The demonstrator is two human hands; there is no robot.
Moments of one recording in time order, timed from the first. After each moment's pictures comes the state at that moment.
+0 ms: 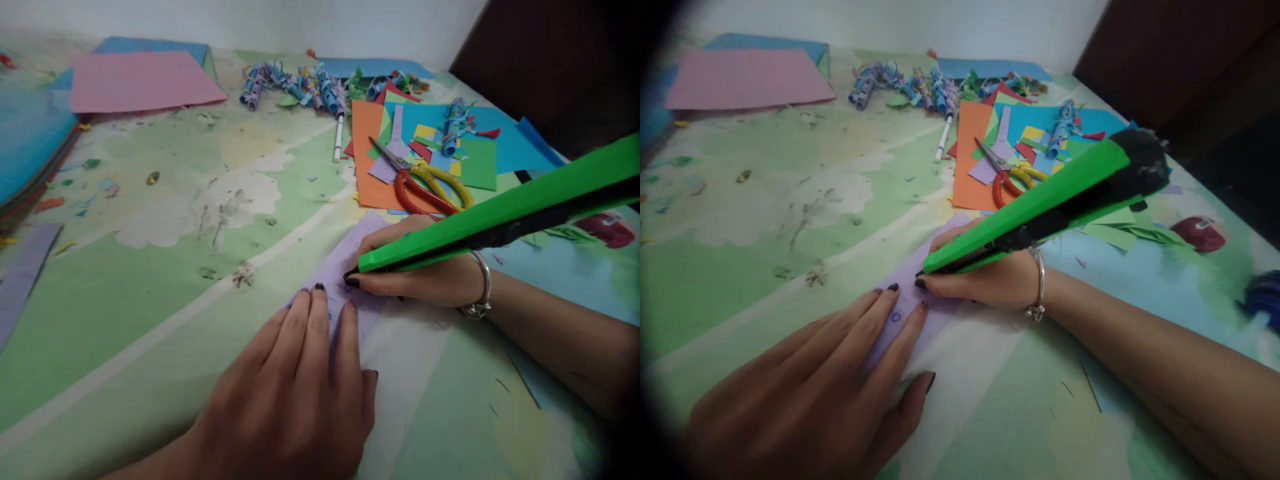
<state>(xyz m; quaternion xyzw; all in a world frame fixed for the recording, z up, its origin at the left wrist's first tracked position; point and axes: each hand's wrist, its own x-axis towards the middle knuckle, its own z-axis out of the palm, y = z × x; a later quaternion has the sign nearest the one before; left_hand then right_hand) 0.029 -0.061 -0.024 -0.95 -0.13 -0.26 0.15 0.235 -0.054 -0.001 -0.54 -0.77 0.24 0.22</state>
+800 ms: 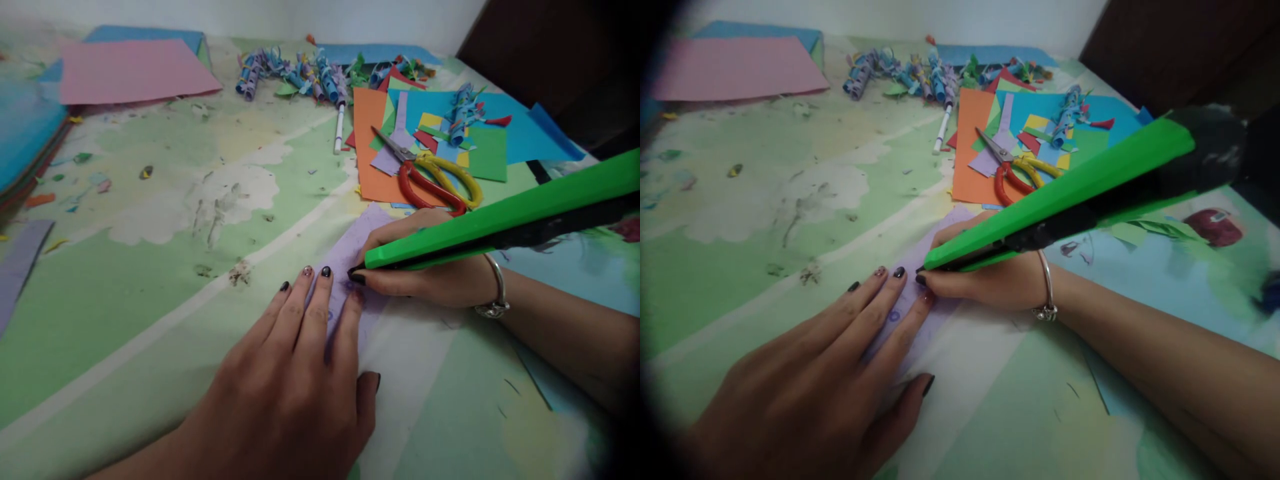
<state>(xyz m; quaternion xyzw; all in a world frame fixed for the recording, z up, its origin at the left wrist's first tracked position) 0.031 -0.059 -0.025 -0.96 -0.17 -0.22 0.08 0.236 -0.057 0.000 -0.56 -0.77 0.22 0.22</state>
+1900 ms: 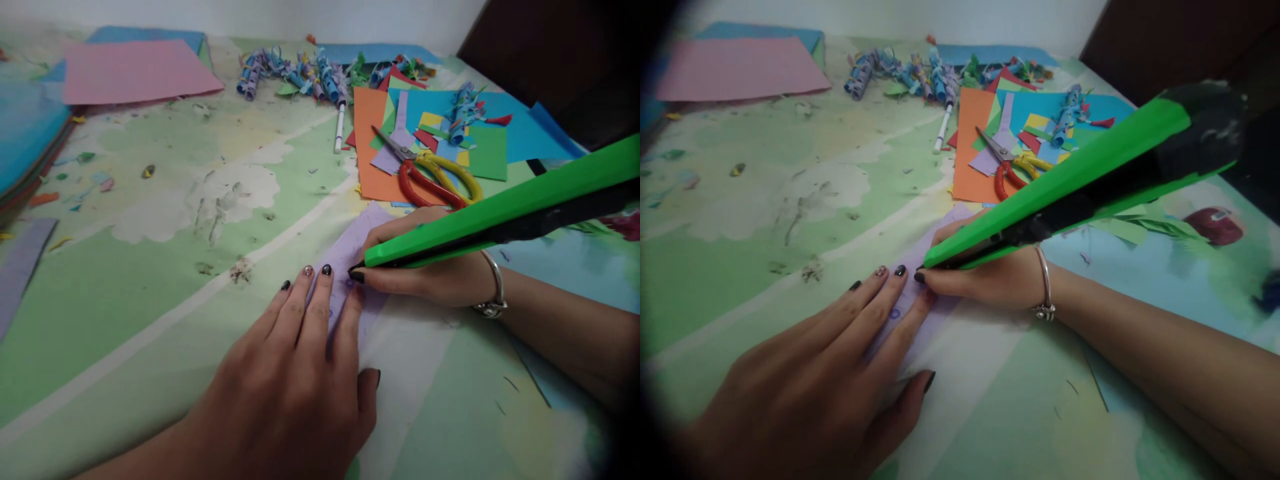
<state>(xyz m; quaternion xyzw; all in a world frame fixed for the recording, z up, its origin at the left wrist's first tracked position) 0.033 -0.055 -0.020 -0.96 -0.16 -0.22 0.09 0.235 -0.057 -0.003 -0.56 -0.76 0.23 0.24</state>
